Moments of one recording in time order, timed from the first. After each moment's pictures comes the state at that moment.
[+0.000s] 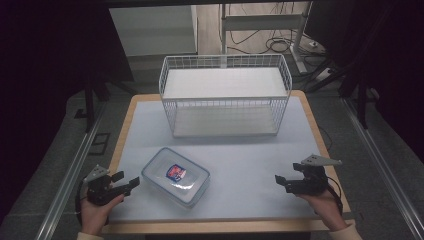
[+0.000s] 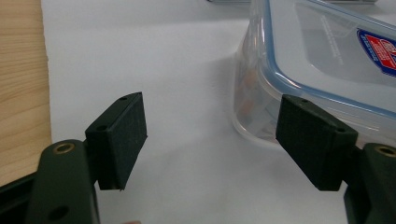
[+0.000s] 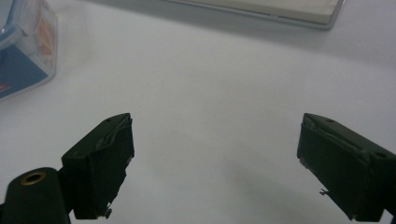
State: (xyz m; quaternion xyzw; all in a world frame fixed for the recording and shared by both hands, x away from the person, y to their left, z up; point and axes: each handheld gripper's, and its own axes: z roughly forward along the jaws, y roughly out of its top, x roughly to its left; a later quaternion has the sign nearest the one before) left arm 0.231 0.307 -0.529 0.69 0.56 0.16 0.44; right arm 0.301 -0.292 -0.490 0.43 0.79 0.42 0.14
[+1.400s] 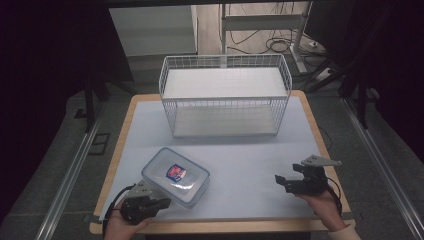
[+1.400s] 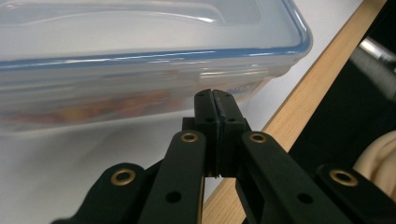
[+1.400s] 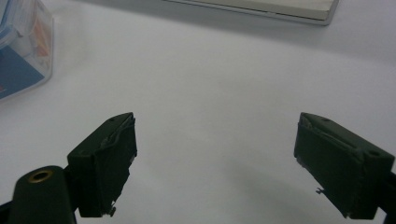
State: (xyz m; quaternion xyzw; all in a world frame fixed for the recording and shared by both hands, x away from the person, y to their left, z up) left arm 0.203 0.203 -0.515 0.83 0.39 0.05 0.40; right arm 0.301 -0.292 -0.493 0.43 0.79 0.42 0.14
